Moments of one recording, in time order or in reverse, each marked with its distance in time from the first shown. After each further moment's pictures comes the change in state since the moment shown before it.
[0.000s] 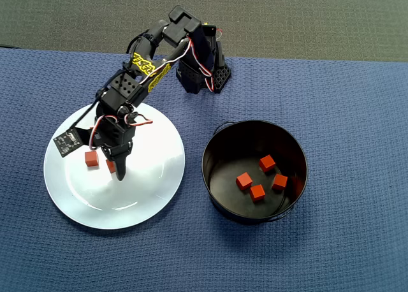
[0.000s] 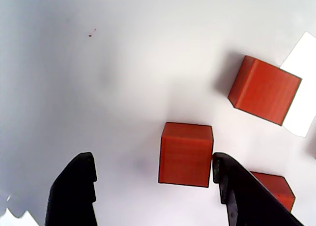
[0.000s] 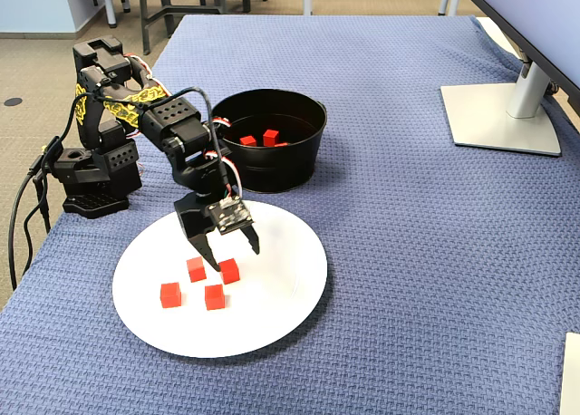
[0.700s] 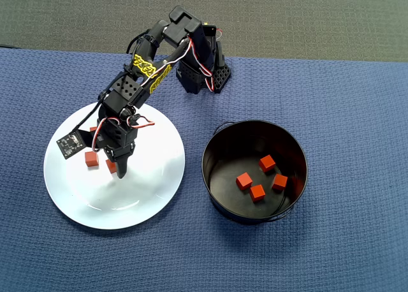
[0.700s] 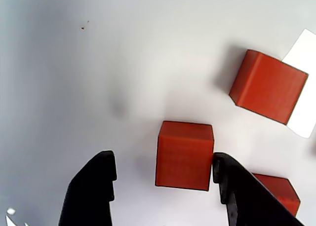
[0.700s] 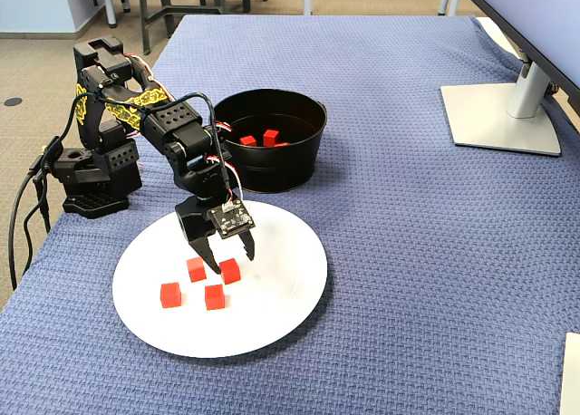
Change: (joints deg) arm -0.2 -0.8 2.9 -2.9 0.0
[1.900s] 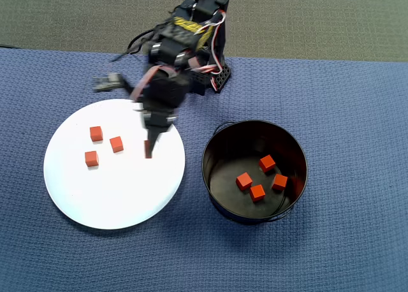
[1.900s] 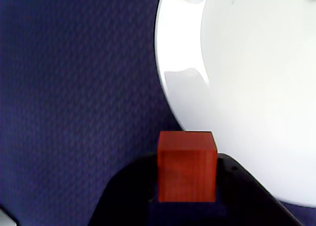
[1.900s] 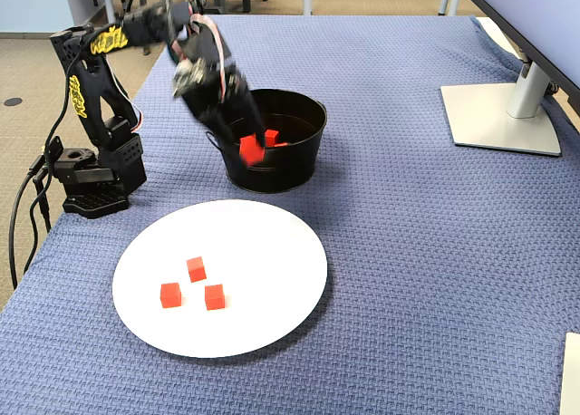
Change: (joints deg) arm -20.6 31.8 -8.7 22.2 46.2
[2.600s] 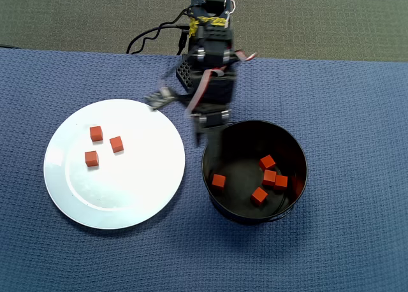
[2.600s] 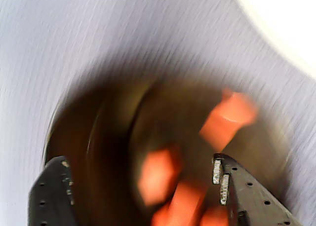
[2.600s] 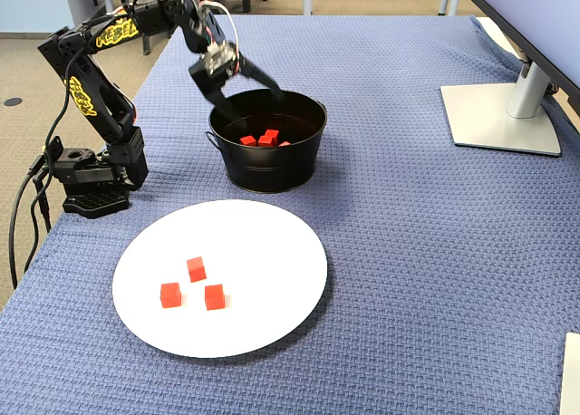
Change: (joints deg) arm -12.8 6.6 11.4 -0.7 -1.0
